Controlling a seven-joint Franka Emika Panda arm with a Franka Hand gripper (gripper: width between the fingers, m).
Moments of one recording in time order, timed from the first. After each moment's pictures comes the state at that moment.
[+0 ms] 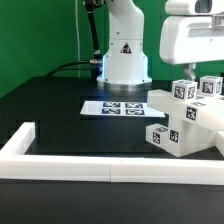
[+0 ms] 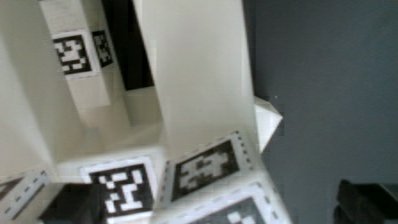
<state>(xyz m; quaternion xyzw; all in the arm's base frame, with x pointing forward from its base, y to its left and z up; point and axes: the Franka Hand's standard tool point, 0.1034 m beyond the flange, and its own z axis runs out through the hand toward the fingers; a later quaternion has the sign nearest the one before) 0.517 0.123 0.115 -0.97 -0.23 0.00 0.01</state>
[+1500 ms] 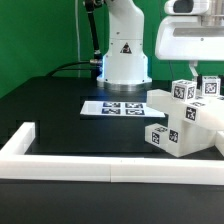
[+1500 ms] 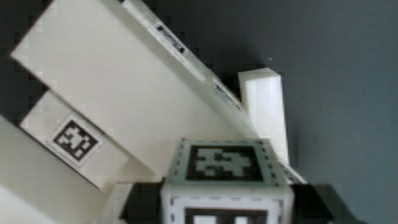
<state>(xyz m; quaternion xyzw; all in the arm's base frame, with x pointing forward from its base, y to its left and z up) 0.517 0.124 0.115 -0.99 0.12 0.00 0.01</state>
